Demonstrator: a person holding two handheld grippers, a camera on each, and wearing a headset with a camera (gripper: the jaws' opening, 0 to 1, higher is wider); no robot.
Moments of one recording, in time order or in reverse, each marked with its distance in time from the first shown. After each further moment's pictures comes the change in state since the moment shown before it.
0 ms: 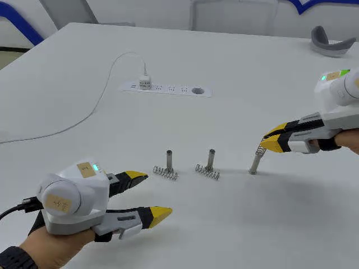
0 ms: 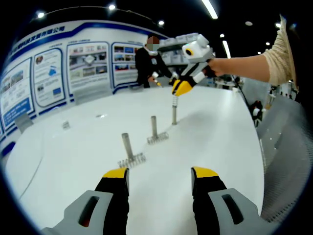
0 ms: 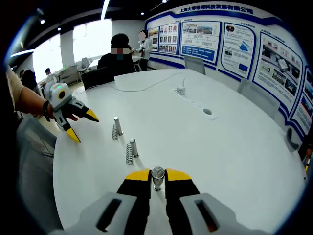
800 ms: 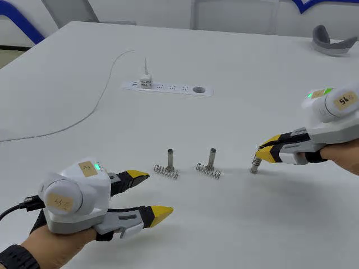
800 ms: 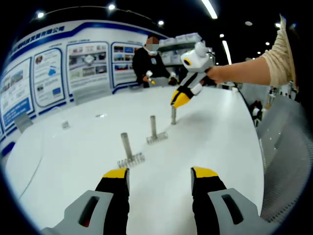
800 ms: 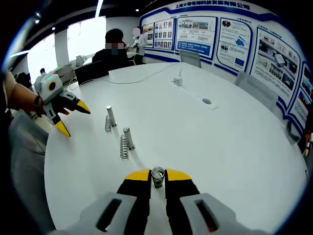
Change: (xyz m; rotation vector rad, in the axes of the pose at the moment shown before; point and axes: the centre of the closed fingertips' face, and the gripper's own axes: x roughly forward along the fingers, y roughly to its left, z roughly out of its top) left arm 0.000 -0.001 0.000 0.001 0.000 -0.004; right arm 0.025 0.002 -0.025 0.030 0.032 -0.038
